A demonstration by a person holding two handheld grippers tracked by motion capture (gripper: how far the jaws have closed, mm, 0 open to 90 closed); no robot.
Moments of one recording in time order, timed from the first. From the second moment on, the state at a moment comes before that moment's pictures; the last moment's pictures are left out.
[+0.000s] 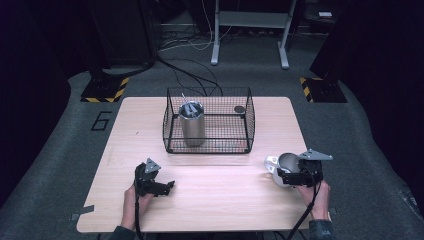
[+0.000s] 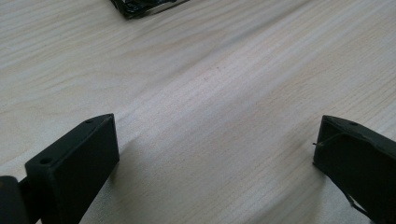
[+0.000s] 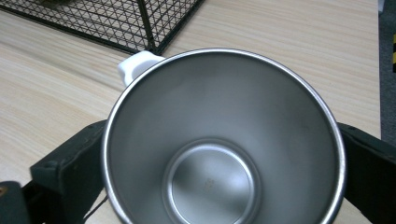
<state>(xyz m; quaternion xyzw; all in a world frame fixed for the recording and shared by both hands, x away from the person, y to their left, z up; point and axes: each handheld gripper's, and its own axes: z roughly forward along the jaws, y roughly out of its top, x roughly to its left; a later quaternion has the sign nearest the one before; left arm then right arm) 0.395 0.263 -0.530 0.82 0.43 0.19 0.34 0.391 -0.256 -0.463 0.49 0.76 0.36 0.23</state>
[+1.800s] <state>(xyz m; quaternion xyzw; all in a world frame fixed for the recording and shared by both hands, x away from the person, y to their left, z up) 0.395 0.263 -0.531 0.82 0.43 0.19 0.34 0.389 -0.229 -0.433 0.45 0.78 0.39 0.21</state>
